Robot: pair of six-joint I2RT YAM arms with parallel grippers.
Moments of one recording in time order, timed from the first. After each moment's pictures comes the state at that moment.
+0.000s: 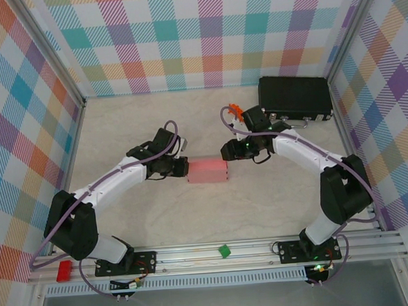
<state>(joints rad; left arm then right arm) -0.56 1.46 1.04 -0.63 0.13 -0.34 0.49 1.60 1.19 -0.63 -0.45 0.28</state>
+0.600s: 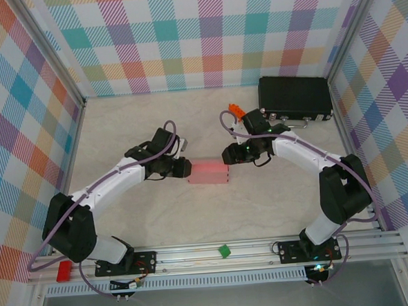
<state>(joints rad) -0.56 1.42 1.04 -0.65 0.17 -0.34 0.49 1.60 1.15 -0.63 -0.45 0.26</state>
